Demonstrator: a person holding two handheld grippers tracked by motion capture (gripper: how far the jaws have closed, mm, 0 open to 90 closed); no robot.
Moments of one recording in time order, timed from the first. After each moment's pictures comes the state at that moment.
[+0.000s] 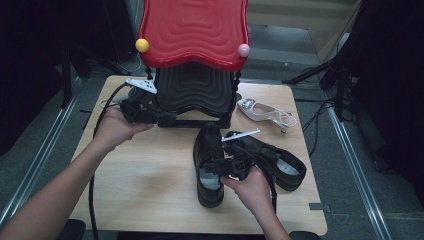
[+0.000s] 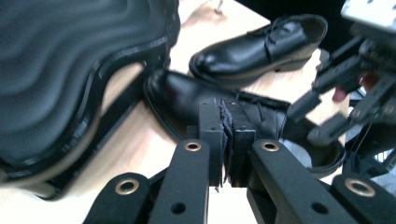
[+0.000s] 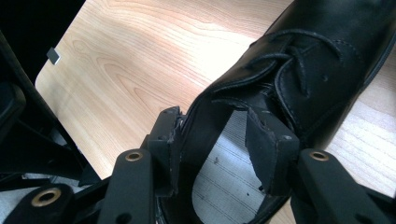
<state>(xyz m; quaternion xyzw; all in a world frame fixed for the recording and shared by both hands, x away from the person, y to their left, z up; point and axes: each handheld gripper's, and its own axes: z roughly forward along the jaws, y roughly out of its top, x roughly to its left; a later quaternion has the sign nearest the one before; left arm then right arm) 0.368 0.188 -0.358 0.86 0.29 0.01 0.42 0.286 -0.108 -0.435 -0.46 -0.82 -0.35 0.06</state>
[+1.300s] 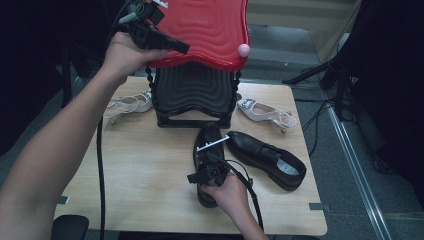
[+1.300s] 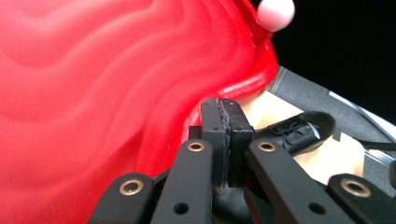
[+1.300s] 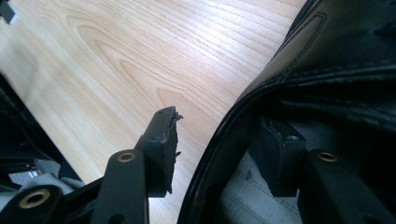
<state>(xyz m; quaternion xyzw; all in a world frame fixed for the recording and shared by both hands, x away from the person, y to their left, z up) 0.454 0.159 -0.222 0.84 0.30 0.07 0.45 0.284 -0.054 -0.474 -0.45 -0.85 -0.27 0.06</state>
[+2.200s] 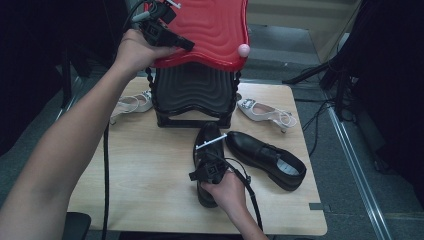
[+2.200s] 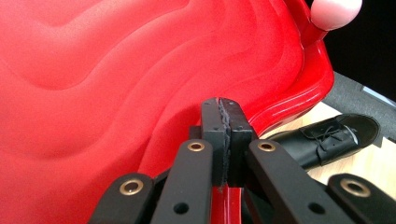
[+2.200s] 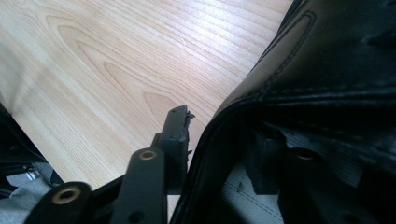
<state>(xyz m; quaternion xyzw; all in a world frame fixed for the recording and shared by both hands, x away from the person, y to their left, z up) 0.474 0.144 -0.231 0.85 0.32 0.10 0.42 0.293 -0.050 -0.481 -0.46 -0.85 -0.25 0.06</state>
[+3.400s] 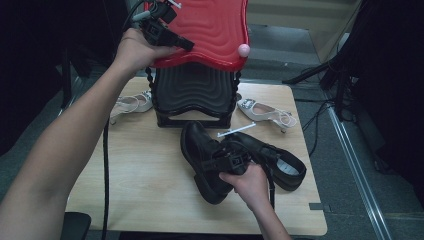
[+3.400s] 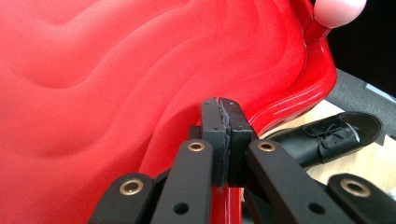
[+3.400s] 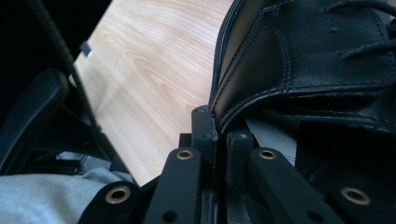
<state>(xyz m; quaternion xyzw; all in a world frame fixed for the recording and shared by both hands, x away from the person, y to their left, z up) 0.474 0.143 -0.229 0.85 0.32 0.10 0.41 0.295 -0.100 -0.424 -0.43 -0.82 -0.36 0.11</state>
